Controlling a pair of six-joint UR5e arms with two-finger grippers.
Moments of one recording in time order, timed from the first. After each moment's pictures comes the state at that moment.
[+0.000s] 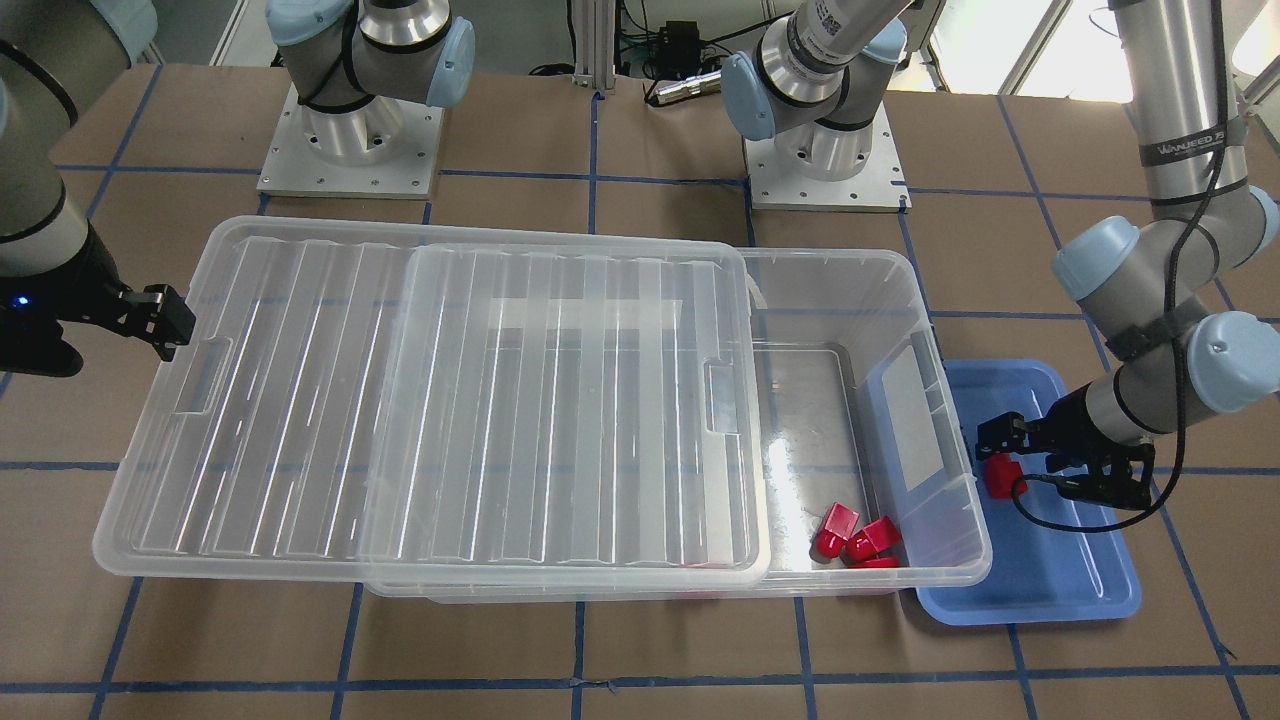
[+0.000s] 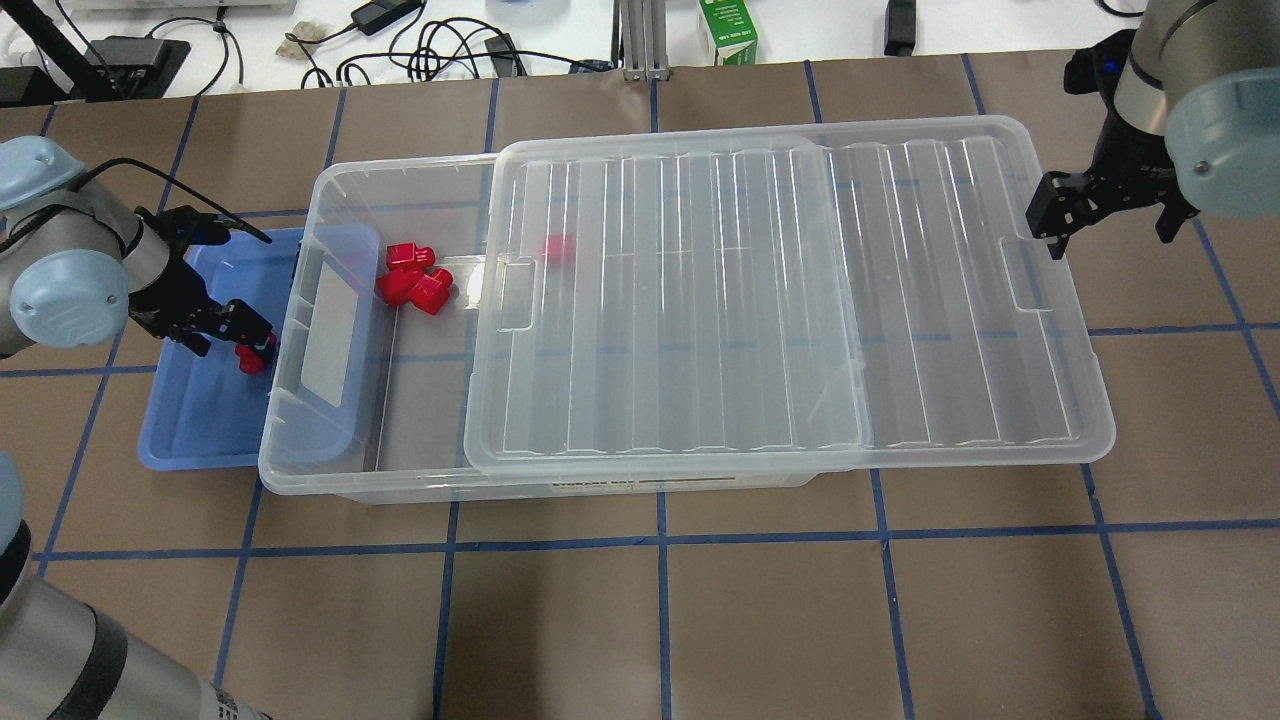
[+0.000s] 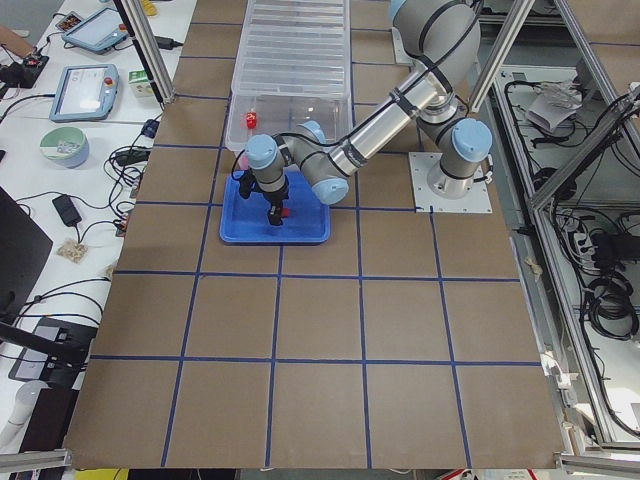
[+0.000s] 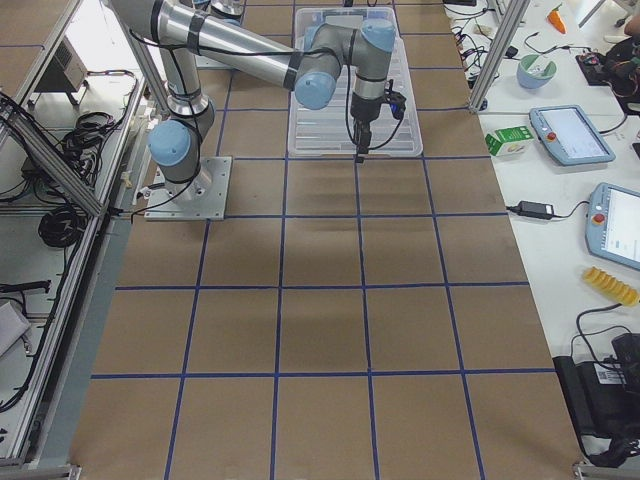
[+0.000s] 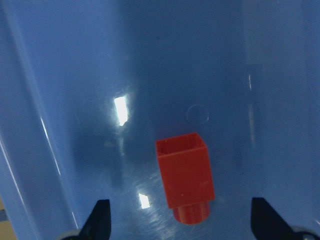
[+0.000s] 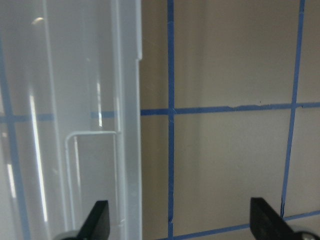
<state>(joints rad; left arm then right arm) -1.07 -2.02 -1.80 -1.02 1.56 0.65 1.35 -1.48 1.67 -1.78 -1.78 -0.22</state>
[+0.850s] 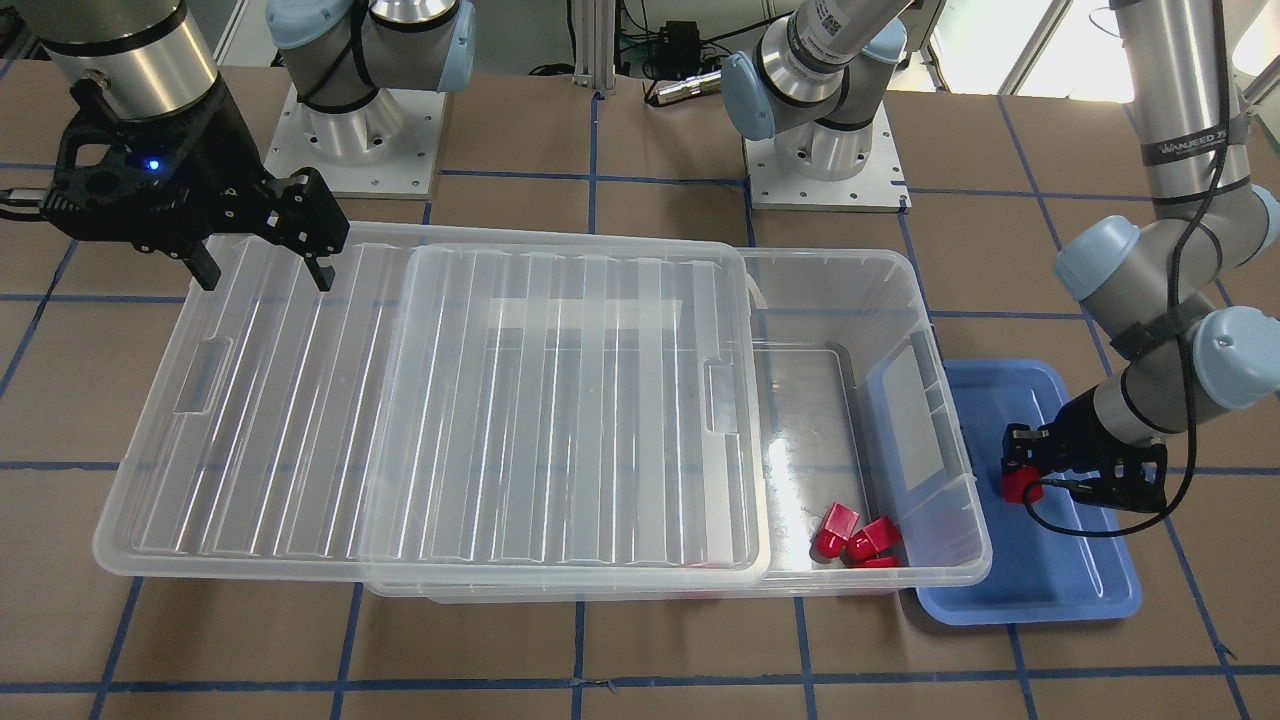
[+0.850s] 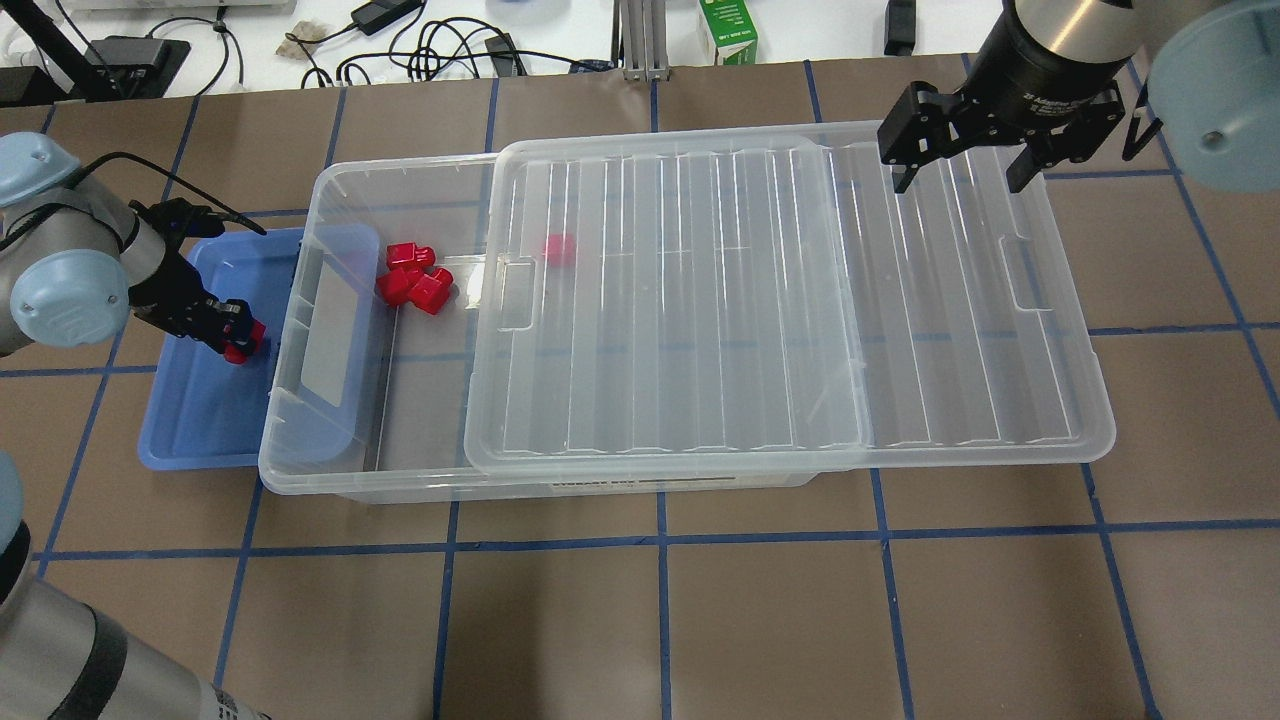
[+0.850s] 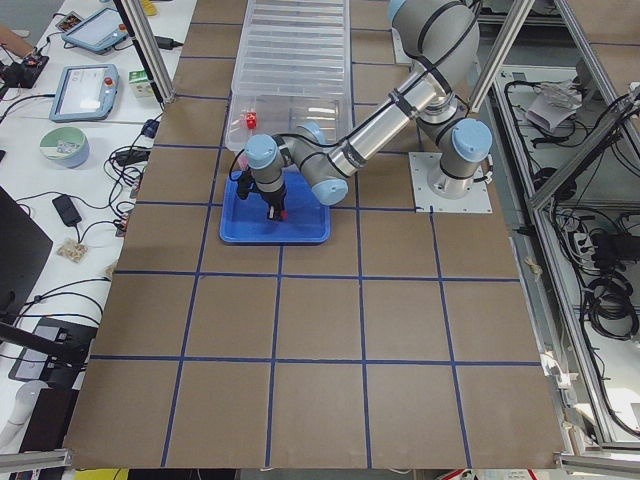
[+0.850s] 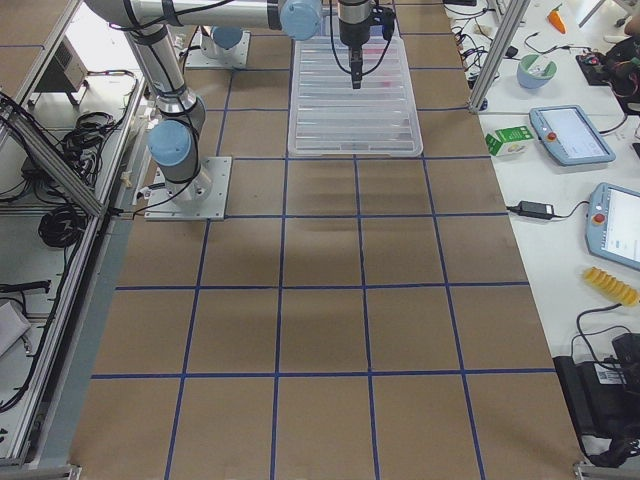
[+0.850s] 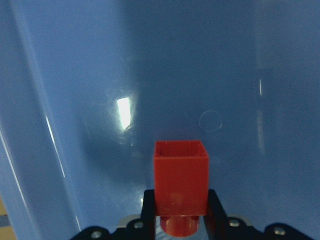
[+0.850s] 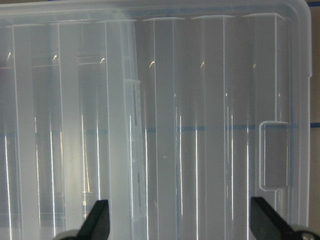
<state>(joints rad) -1.08 -2.01 -1.78 -0.99 1.57 0.63 1.54 -1.57 1.57 -1.70 -1.53 0.00</state>
